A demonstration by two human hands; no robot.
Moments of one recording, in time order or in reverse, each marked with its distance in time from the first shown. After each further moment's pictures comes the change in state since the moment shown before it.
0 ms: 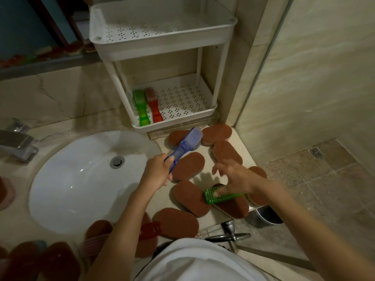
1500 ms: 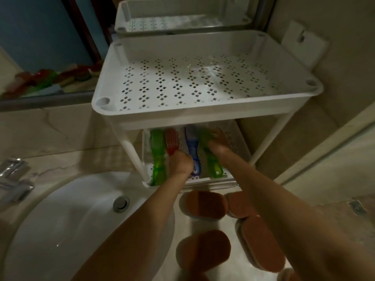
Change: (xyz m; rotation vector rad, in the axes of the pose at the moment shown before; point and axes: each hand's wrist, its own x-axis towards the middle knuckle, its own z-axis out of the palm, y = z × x) left_hand 0.218 0.050 -0.026 -0.228 0.188 -0.365; right_hand 0.287 -0.015 -0.136 0.968 0.443 0.375
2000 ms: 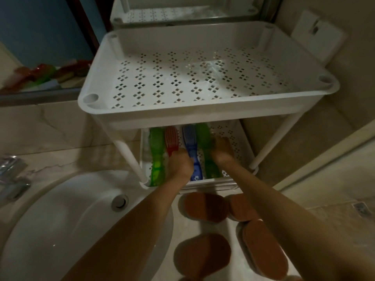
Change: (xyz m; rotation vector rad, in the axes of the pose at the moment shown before) left_hand 0.017 -0.017 0.013 0.379 0.041 0.241; right_hand 0.014 0.028 0.003 -0.522 0.046 -0.126
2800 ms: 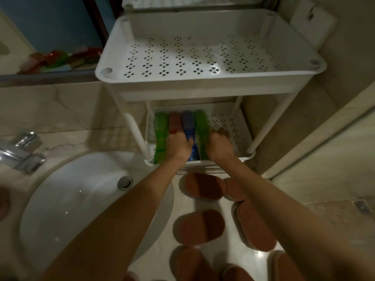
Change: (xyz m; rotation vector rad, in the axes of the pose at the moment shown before) left_hand -0.026 0.002 -0.020 -0.152 0.125 -0.005; right_hand -0.056 -0.001 -0.003 -0.315 0.032 -0.225
